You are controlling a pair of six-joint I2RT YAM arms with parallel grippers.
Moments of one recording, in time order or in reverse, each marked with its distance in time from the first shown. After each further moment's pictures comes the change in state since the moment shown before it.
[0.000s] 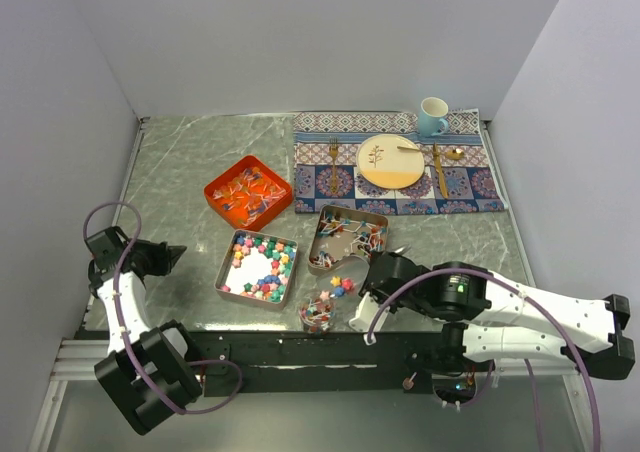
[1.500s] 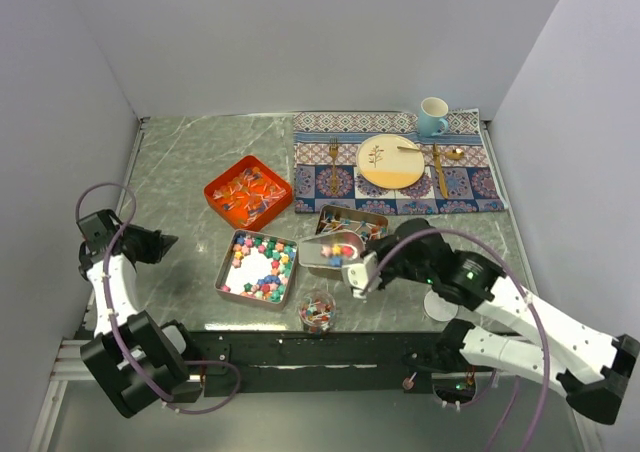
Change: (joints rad) left arm -0.027 0.125 0.150 -0.023 -0.056 0.108; right arm -0.377 -0.037 -0.061 0.341 -0.463 0.330
